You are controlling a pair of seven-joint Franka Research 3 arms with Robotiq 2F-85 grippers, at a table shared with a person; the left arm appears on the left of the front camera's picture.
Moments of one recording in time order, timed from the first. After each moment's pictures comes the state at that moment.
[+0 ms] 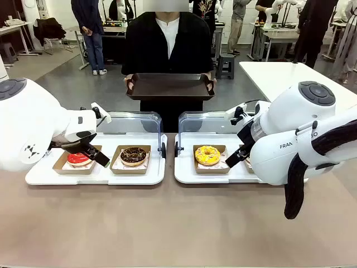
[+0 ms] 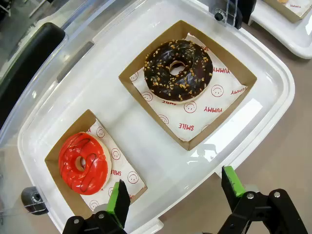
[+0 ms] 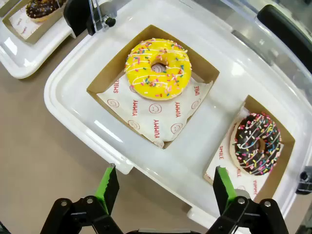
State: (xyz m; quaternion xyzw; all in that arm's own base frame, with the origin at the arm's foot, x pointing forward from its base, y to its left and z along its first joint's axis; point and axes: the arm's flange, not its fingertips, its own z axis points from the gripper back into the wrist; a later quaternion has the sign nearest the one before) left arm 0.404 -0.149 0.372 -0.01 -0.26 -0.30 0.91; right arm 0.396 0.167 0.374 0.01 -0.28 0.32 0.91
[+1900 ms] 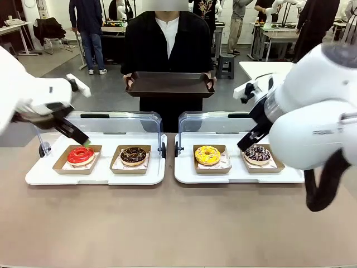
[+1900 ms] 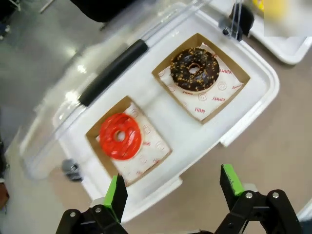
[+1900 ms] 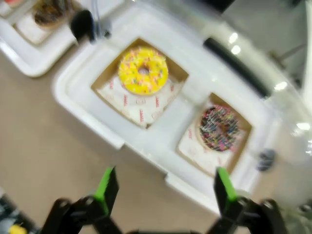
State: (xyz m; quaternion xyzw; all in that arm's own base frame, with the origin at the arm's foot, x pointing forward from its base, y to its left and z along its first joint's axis) left arm 0.373 -0.104 0.478 0.00 -0.28 -0.31 0.91; right arm 0.355 0.155 0.470 -0.04 -0.28 0.32 0.90
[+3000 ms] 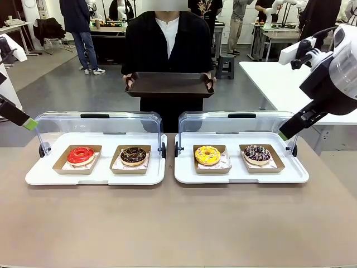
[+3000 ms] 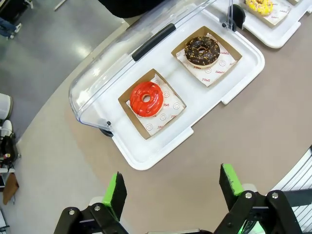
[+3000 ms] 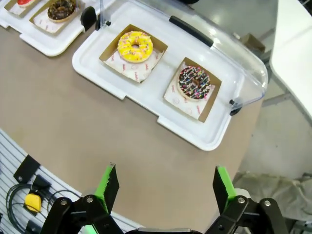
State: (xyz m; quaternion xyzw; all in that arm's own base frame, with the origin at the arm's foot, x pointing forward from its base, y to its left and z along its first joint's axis) left arm 0.298 -0.043 0.564 0.02 -0.29 -0.30 0.91; right arm 0.255 0.117 0.565 -0.07 -0.28 0.28 0.91
